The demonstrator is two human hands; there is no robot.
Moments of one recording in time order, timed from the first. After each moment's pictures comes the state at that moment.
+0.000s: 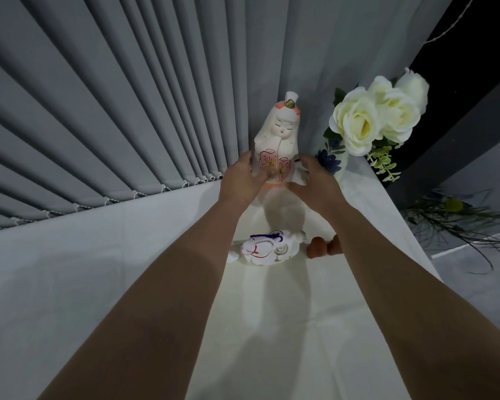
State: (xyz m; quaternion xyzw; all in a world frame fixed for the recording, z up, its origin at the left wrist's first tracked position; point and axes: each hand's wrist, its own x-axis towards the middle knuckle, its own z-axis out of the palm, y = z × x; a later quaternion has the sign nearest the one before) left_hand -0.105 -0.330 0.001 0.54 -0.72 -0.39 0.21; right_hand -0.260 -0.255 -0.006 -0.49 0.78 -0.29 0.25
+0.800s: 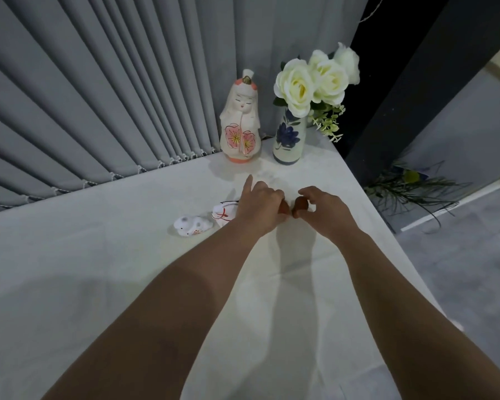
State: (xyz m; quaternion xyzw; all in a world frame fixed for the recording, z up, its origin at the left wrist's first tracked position) left_hand -0.138 -0.198 -0.012 0.37 -0.92 -0.14 -0.01; right_hand -0.281 -0.105 -0.016 -0.47 0.83 -0.19 0.24
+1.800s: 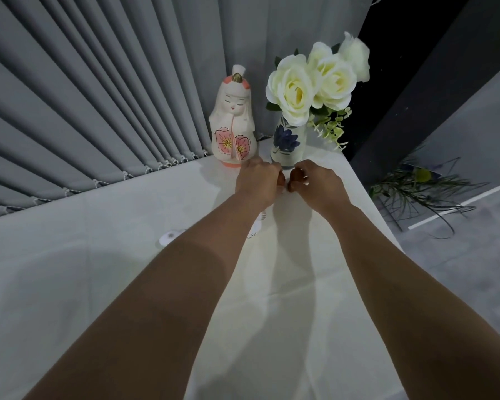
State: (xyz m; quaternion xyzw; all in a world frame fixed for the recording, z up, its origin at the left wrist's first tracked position) left_hand -0.189 -0.260 -0.007 0.41 -0.91 -0.11 -0.01; right_hand -0.315 -0.184 -0.024 -0.48 0.83 -0.19 0.20
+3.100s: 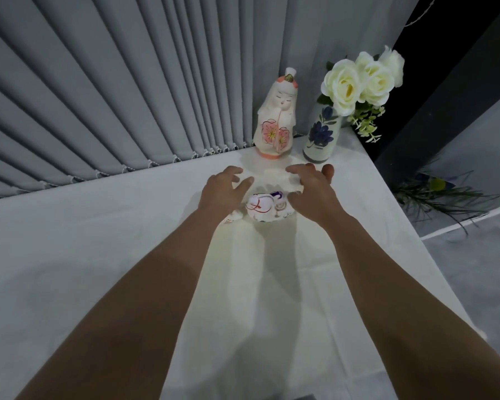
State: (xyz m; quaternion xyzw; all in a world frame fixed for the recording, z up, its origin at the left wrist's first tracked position) left_hand -0.020 -0.245 0.002 0.55 -0.74 -0.36 0.15; right_hand -0.211 -0.156 0.007 -0.56 0.77 -0.25 0.20
